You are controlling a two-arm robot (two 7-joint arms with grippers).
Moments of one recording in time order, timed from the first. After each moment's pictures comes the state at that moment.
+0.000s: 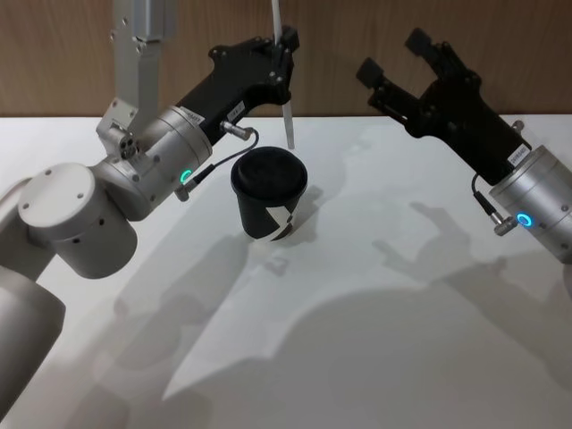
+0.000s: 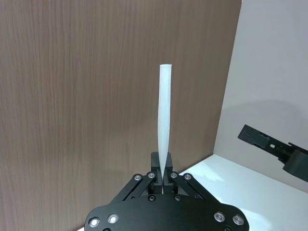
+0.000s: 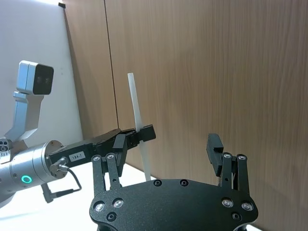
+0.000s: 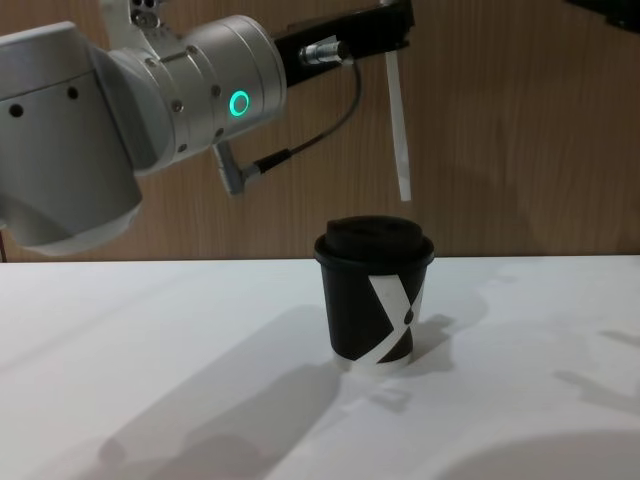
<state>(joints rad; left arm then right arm) -0.55 0.24 0.54 -1.49 -0.59 -0.02 -0.26 0.25 0.41 -0.19 -1.67 0.65 -0.05 0.57</state>
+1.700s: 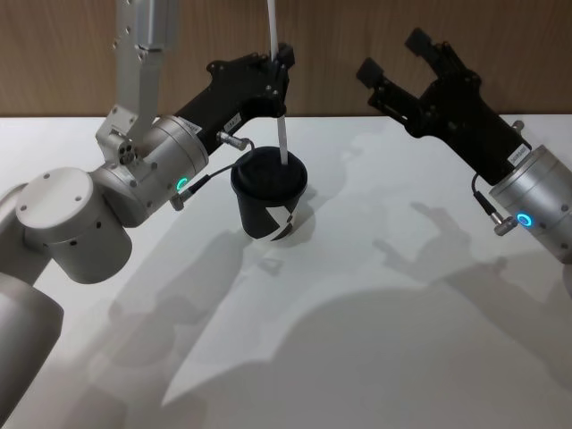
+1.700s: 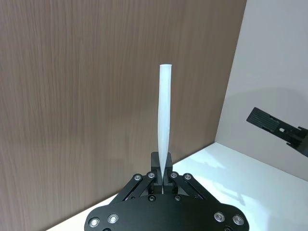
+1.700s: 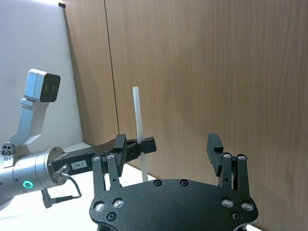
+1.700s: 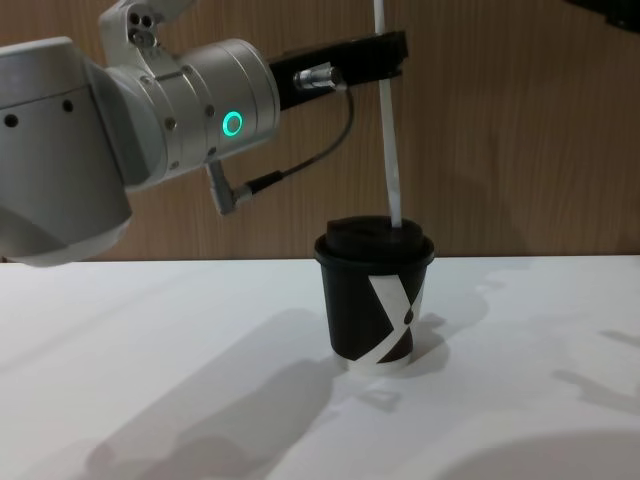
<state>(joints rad) -0.53 0.22 0.51 -1.49 -0.57 0.04 -0.28 0.25 0.41 -0.19 -1.67 0.65 -0.05 0.57</state>
